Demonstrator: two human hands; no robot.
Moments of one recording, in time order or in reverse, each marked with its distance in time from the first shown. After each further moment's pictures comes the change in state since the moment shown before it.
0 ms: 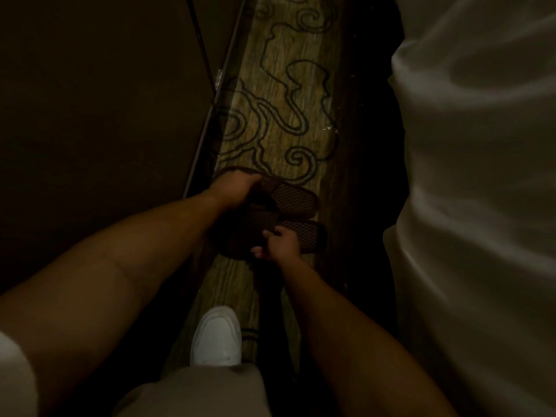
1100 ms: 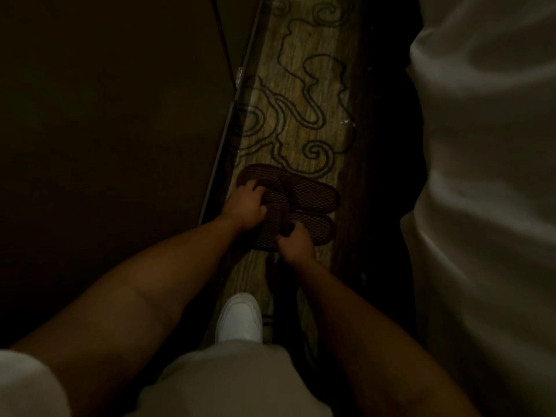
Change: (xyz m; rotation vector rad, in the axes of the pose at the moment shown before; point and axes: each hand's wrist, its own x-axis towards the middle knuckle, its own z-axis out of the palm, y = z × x) left_hand -0.054 0.002 0.034 -0.002 0.029 -0.169; right_hand -0.017 0.016 -0.004 -0.597 0.084 -0.213
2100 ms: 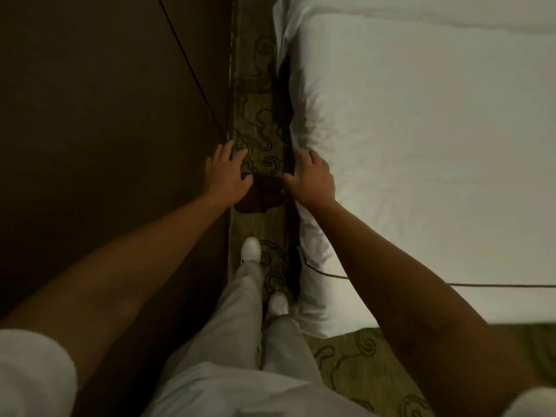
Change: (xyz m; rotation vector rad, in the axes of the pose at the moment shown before) left_hand -0.438 0.260 -0.509 0.016 0.123 0.014; right_hand -0.568 -0.243 -0.367 -0.354 0.337 -0.359
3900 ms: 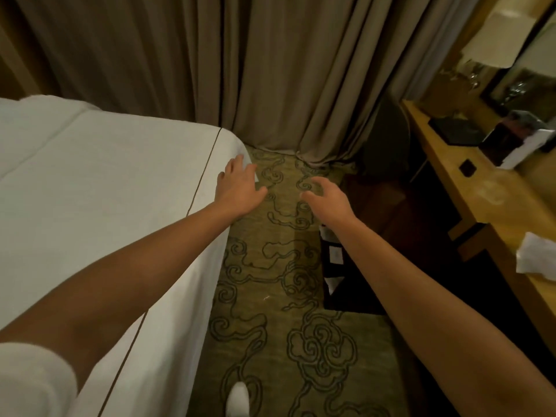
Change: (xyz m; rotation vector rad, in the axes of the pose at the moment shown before) left_hand -0.505 1.092 0.223 0.050 -0.152 1.551; right_hand -0.730 0.695 -0.535 0.545 1.073 1.101
